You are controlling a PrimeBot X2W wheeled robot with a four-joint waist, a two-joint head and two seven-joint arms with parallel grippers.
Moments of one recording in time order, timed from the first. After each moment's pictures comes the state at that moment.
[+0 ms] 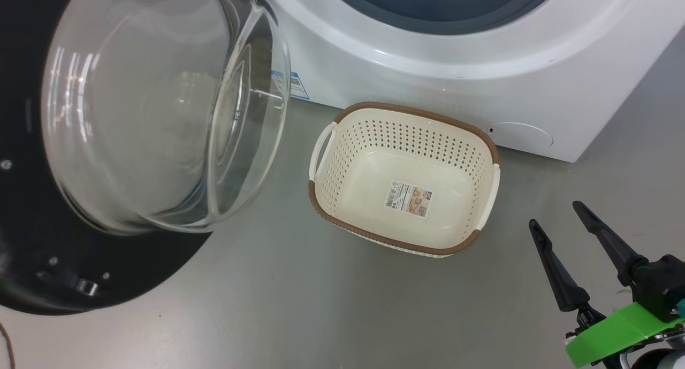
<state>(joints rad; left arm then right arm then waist) -0.23 0.49 0.26 0.15 -2.05 -0.02 0.58 0.01 -0.29 0.05 -0.24 0.22 0.13 0.00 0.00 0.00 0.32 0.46</state>
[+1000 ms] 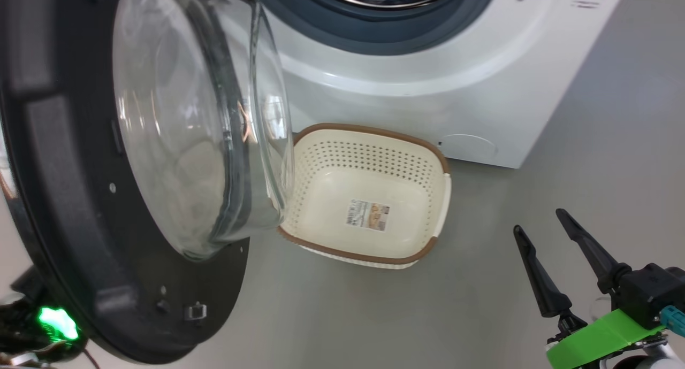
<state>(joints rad) -0.08 0.42 0.10 -0.15 -2.04 -0.05 0.72 0.01 -0.24 0.06 -0.20 0.22 0.13 -0.05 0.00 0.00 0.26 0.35</state>
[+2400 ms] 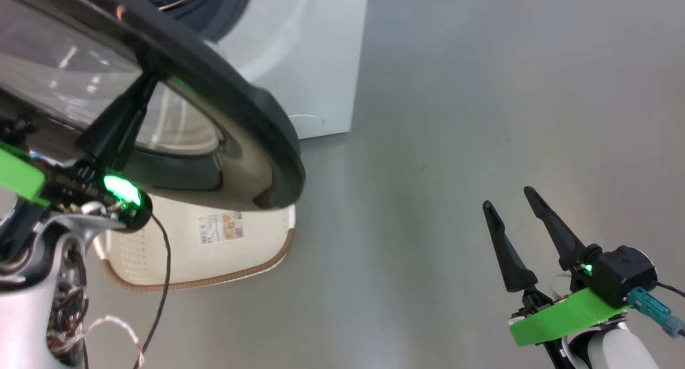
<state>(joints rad) -0.57 0.23 -0.05 0.14 -1.95 -0.01 0.62 -0.12 -0.15 0.12 -0.03 0.25 0.13 -0.19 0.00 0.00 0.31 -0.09</state>
